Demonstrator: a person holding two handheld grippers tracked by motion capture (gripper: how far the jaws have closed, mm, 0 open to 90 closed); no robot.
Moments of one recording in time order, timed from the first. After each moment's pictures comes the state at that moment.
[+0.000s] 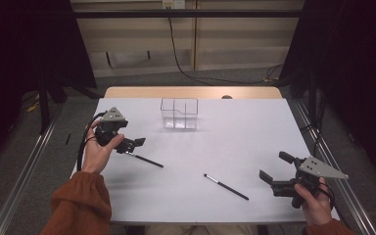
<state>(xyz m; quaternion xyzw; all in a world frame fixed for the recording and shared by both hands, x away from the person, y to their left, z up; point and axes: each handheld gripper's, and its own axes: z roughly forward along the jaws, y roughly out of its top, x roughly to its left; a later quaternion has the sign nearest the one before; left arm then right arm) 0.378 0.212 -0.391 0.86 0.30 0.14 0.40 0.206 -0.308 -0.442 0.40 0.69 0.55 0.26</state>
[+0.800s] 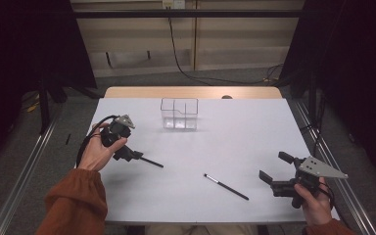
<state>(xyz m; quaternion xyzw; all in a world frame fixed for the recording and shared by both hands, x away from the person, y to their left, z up) 0.388 0.203 -0.404 0.94 0.23 0.05 0.26 0.206 -0.307 -0.442 0.39 0.69 0.55 0.25</state>
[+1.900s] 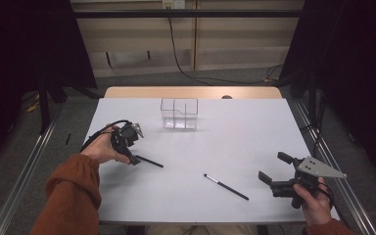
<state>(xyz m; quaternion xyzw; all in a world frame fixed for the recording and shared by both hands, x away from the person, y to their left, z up) 0.408 0.186 -0.431 0.98 0.16 0.01 0.12 0.207 -0.306 -0.443 0.39 0.69 0.55 0.25</state>
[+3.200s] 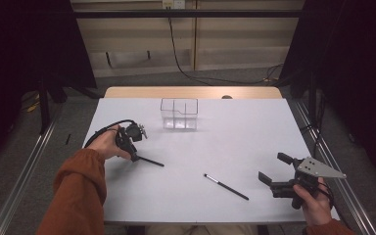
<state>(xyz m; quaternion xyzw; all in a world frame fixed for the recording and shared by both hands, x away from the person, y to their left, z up) 0.424 0.177 -0.446 0.99 0.15 -0.02 0.07 0.206 -0.306 -0.444 0.39 0.70 0.55 0.25</state>
